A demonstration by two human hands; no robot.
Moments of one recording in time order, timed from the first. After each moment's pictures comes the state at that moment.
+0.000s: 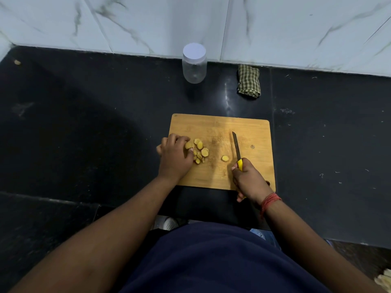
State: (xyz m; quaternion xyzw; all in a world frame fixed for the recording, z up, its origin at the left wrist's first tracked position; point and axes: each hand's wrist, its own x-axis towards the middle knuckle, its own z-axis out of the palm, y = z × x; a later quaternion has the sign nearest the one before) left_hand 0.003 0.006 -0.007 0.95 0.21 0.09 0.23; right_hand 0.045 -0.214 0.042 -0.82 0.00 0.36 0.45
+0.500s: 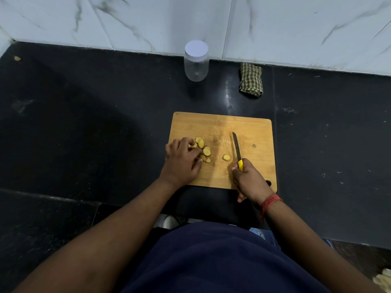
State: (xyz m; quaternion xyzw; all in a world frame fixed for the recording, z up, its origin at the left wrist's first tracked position) left_hand -0.012 0.000 -0.010 0.98 0.06 0.09 0.16; right_hand 0.043 -0.213 0.041 -0.82 -0.01 0.37 0.44
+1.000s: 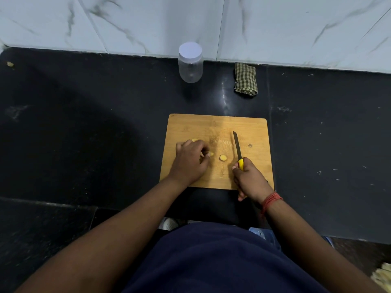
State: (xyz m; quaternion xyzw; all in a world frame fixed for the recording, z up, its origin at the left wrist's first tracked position) left_hand 0.011 -0.028 0.007 0.95 0.07 0.09 0.30; right_hand 0.047 -0.220 0.043 -0.82 0.00 0.36 0.45
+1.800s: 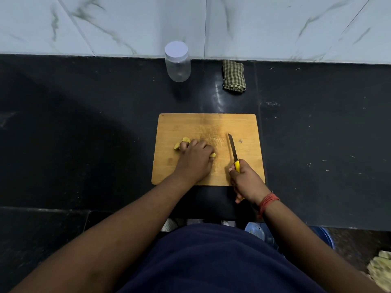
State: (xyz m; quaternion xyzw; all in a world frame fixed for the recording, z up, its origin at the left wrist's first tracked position) left_hand 0.029 -0.063 0.005 0.99 0.02 -0.01 0.13; right_hand 0.038 -0.240 0.040 -0.81 0.02 0.36 0.47
